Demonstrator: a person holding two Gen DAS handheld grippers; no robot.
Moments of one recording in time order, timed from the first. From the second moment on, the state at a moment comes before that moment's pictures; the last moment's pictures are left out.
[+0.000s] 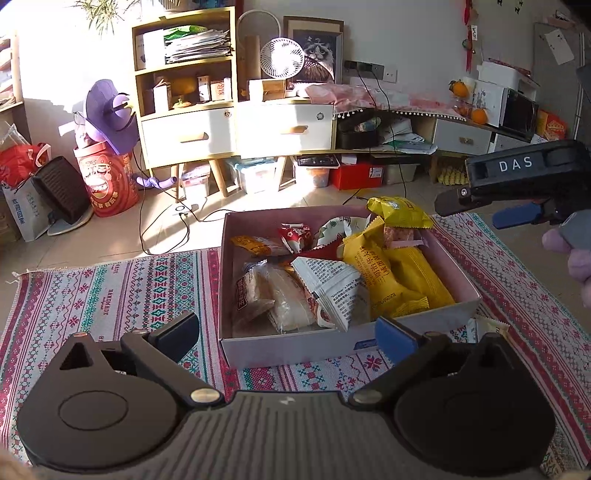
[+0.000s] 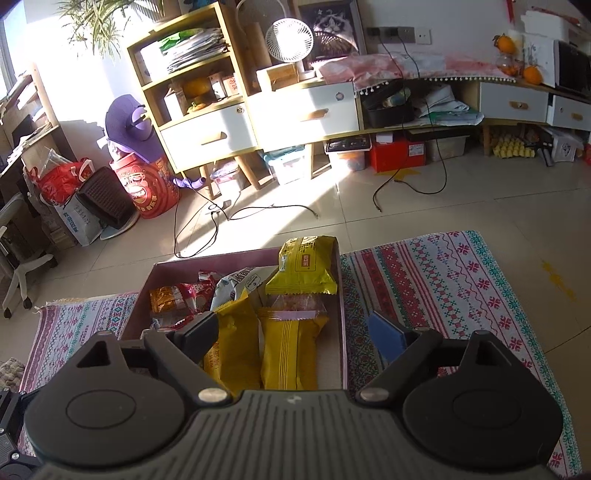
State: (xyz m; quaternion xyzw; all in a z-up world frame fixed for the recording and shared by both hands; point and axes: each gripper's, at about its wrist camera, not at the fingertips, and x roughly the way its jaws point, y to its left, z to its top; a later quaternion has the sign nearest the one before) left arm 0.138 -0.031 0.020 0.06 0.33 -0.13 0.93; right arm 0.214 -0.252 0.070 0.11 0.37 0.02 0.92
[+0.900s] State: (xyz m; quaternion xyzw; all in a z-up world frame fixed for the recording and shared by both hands) left arm 0.053 0.033 0.004 0.03 0.37 -0.08 0.93; right arm 0.104 -0.234 0.041 0.07 0.37 0.04 0.93
